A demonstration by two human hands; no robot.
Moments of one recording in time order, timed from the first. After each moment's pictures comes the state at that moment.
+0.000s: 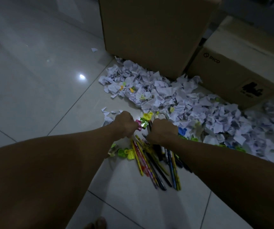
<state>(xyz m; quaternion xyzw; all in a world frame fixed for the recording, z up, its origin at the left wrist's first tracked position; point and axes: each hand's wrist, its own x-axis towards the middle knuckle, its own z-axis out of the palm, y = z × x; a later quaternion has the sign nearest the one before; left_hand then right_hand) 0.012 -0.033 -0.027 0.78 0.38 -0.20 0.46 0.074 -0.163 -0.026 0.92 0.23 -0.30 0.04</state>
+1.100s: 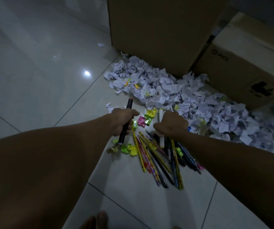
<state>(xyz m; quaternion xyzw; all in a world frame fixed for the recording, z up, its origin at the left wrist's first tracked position) 0.006 -0.021 -0.021 0.53 0.51 -0.20 0.64 0.094 -0.171 -0.041 0.95 0.18 -0.26 -0.02</state>
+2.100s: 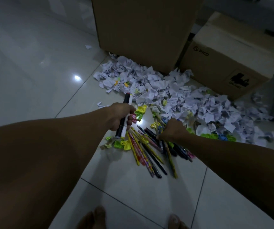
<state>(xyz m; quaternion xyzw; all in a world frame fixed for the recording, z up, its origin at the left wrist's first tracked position) 0.012 -0.043 0.002 0.54 0.46 -0.23 0.67 0.085 -0.235 -0.052 0.93 0.12 -0.34 -0.12</state>
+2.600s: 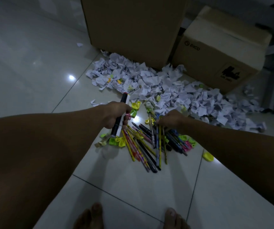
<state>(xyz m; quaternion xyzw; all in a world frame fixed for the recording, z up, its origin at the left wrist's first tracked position) 0.013 -0.047 0.000 0.57 0.44 -0.27 0.63 0.099 -0.236 -0.024 0.86 -0.01 -0.41 -0.32</state>
